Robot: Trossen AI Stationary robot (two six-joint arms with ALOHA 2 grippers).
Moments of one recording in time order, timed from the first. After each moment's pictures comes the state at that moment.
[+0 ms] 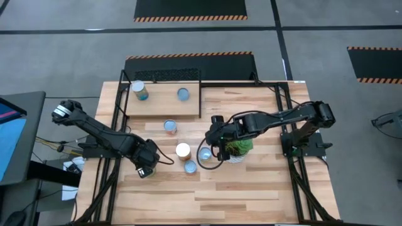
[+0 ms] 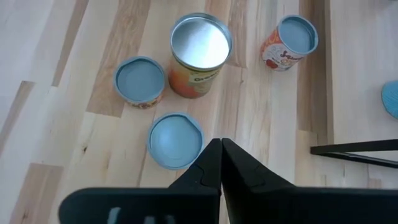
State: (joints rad) left arm -0.45 1.32 0.95 -1.19 0.05 -0.98; right arm 0.14 1.65 1.42 -0.67 0.14 -0.09
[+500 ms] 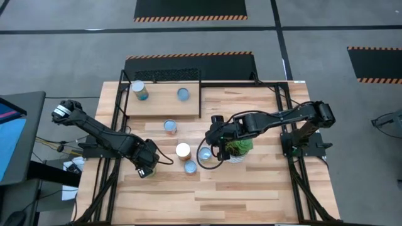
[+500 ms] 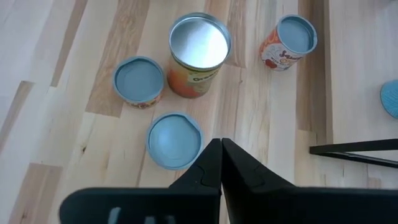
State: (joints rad) left arm -0.45 1.33 0.94 -1.19 0.04 -1.01; right arm 0.14 1.65 1.42 -0.67 0.14 -0.09
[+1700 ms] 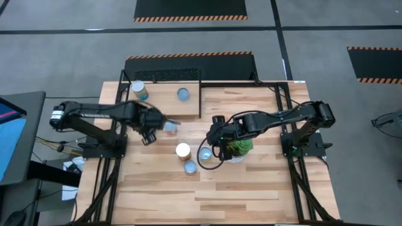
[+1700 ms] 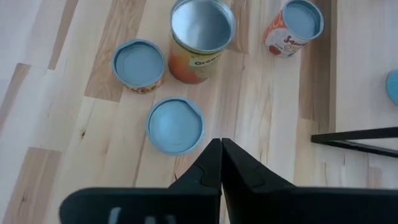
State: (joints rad) left arm 0.02 1.29 1.19 -1.48 -0.26 -0.50; right arm 0.14 1.65 1.42 -0.72 0.14 -0.10
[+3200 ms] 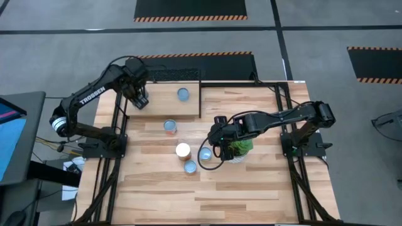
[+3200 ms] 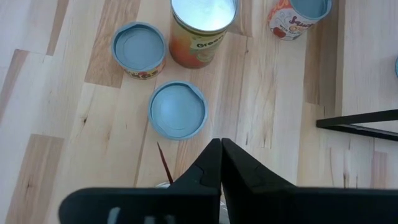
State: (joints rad) left arm 0.80 1.29 1.25 -1.40 -0.27 -0.01; right arm 0.14 1.65 1.42 -0.77 0.14 -0.08
